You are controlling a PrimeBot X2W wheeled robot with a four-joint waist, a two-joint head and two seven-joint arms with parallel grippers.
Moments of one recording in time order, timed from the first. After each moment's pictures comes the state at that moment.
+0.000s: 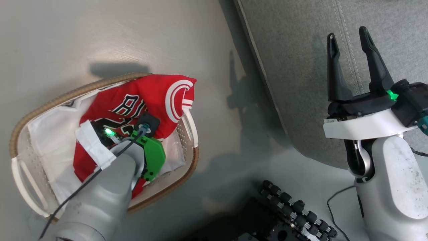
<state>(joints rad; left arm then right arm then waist) -0.86 0.08 -0.80 1.27 -0.26 -0.11 -0.19 -0.44 -0.05 0.03 -0.01 0.20 0.13 -0.26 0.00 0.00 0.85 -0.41</state>
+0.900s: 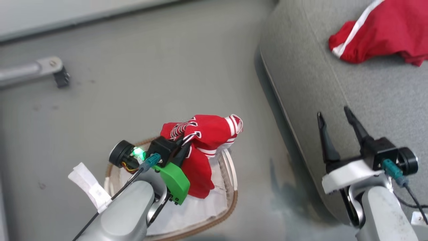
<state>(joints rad) -0.56 0.19 -0.78 0.66 -0.41 -0.13 -0.25 -0.24 -0.05 -0.02 0.20 0.03 0.13 -0.26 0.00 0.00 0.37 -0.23</state>
